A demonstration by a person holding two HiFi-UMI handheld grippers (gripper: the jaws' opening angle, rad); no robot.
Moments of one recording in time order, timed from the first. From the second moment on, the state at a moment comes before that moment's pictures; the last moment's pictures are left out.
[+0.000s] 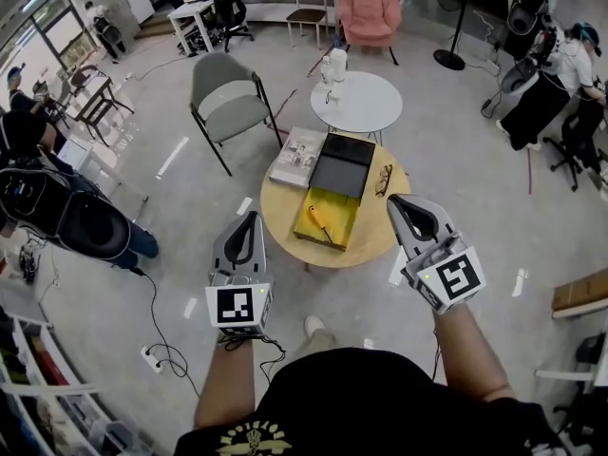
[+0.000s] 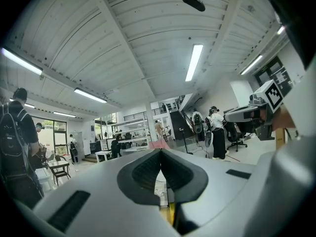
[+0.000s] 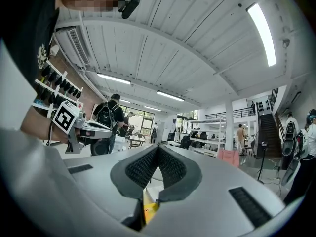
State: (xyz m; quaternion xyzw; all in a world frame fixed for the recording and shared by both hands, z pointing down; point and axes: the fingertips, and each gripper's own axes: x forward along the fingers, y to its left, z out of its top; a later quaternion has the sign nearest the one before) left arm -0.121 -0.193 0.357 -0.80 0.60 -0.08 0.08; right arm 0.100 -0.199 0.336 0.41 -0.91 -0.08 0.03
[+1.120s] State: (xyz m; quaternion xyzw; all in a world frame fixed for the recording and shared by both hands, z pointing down) left arm -0.195 -0.282 0.356 -0.83 0.55 -0.06 0.07; right arm 0.024 -0.264 0.340 0.45 -0.89 -0.07 0.07
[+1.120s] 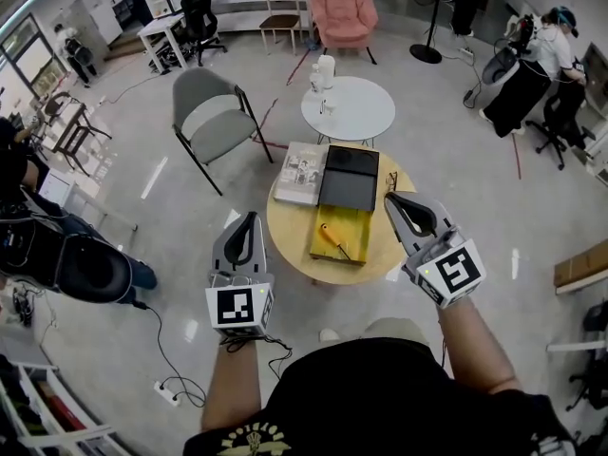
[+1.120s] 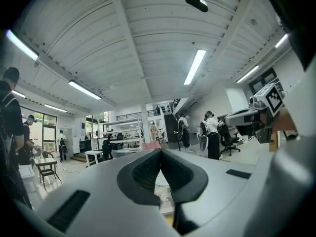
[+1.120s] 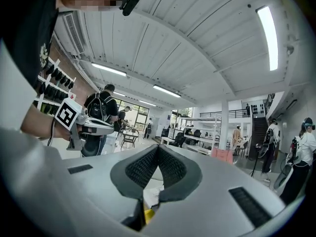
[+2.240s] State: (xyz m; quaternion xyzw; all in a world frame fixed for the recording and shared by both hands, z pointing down) left arm -0.188 -0.331 0.390 -0.82 0.56 -0.09 0.03; right arm 0.018 -0.330 0.372 0.42 -0.90 -0.04 0.09
